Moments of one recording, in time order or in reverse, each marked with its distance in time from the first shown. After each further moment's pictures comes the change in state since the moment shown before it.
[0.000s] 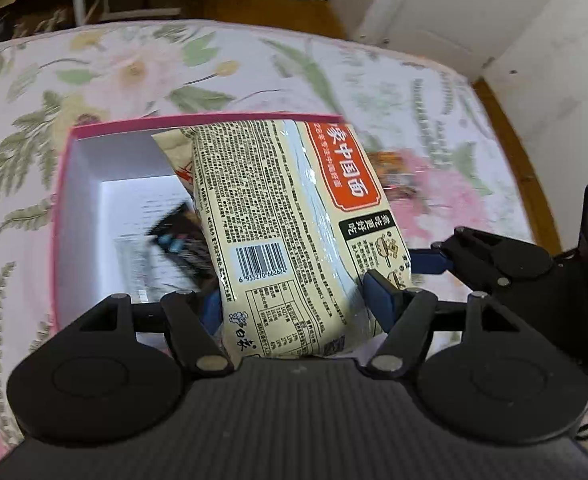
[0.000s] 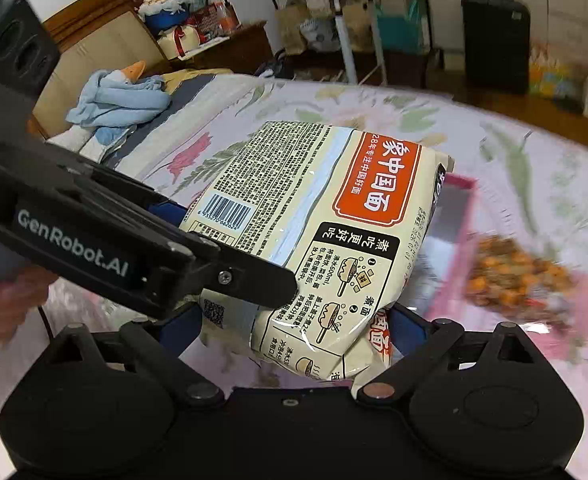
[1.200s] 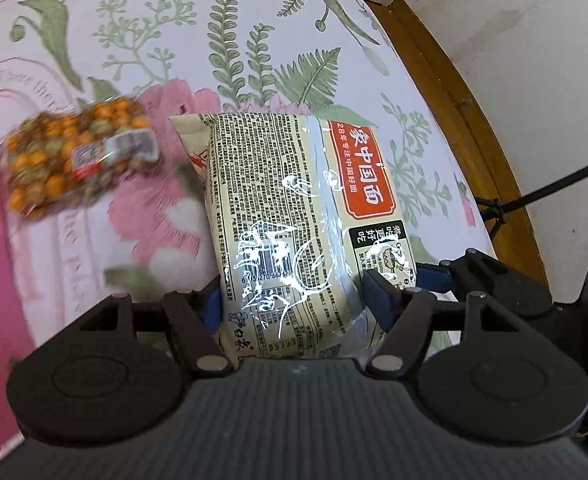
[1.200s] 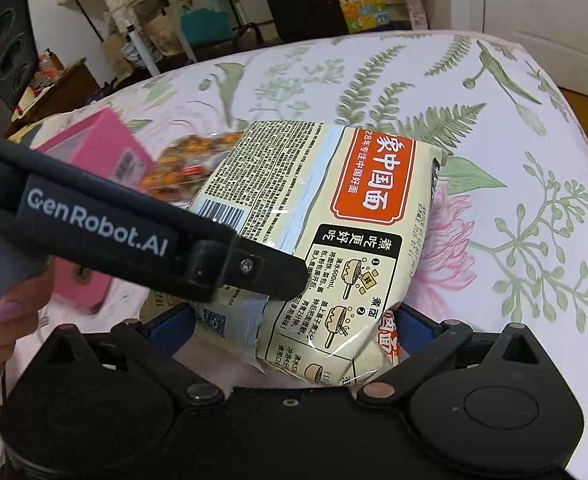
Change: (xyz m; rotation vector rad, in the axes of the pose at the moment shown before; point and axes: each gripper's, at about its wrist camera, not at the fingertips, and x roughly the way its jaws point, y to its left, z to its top) left arm 0.185 -0.257 0.004 0.173 0.164 -0.175; right arm -0.096 -0.208 -0.147 0.293 -0.056 -0.311
